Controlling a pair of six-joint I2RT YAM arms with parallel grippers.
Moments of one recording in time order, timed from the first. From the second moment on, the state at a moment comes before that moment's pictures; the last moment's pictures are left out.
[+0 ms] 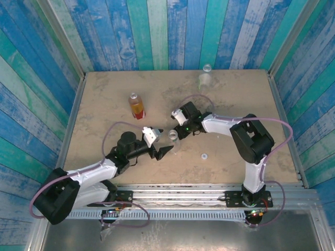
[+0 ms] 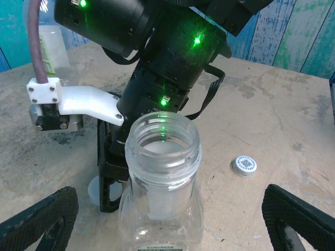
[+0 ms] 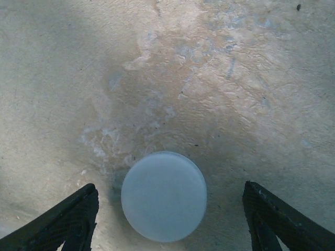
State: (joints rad) left arm -0.63 1.09 0.24 0.62 0.42 0.07; right arm 0.66 1.93 1.15 -0.25 -0.16 -0.05
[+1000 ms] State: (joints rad) left arm -0.74 1.79 0.13 1.53 0.24 0.05; right arm 0.53 1.79 1.01 -0.23 -0.02 0.11
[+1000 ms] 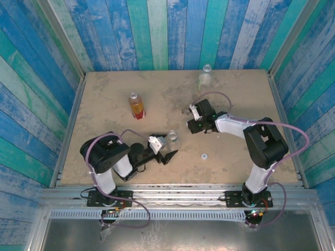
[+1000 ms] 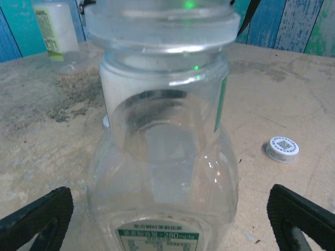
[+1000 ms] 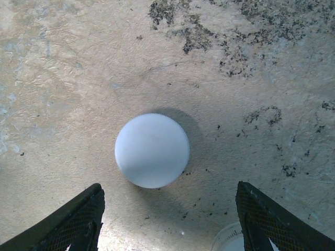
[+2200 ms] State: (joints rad) left arm -0.67 1.78 0.19 1.47 0.50 0.10; right arm 0.57 1.69 0.99 -0.27 0.03 0.17
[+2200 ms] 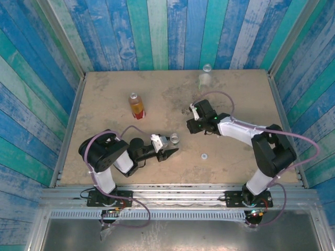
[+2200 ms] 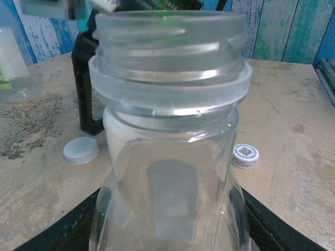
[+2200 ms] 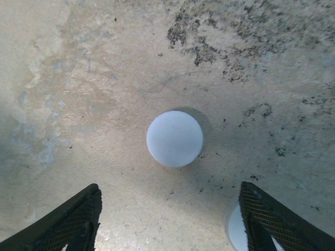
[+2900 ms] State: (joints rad) left arm -0.66 1.81 0.19 1.51 0.53 0.08; right arm 0.57 1.89 1.12 -0.29 0.03 0.16
